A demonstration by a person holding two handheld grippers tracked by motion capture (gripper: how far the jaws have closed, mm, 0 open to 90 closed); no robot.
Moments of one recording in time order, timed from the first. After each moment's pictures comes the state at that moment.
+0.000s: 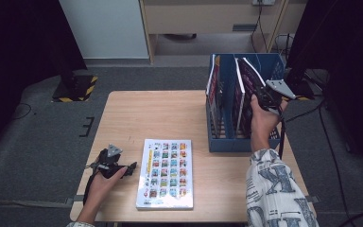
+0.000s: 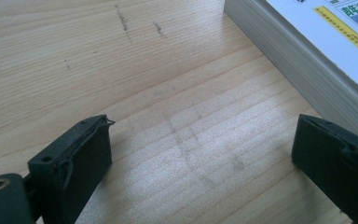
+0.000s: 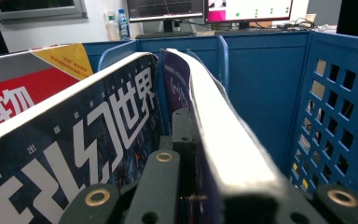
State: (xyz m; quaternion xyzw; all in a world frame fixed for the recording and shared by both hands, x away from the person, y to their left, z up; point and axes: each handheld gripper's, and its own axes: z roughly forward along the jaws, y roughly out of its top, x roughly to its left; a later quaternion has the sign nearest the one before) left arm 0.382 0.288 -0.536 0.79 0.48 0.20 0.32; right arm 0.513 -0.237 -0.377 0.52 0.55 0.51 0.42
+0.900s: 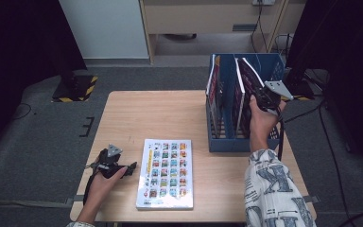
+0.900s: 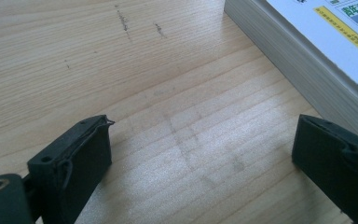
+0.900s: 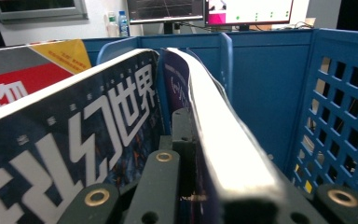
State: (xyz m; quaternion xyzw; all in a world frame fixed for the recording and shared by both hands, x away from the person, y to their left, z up) left arm 0.382 0.288 -0.536 0.79 0.48 0.20 0.32; right arm 0.515 -0.235 -0.384 0.51 0.55 0.51 0.42
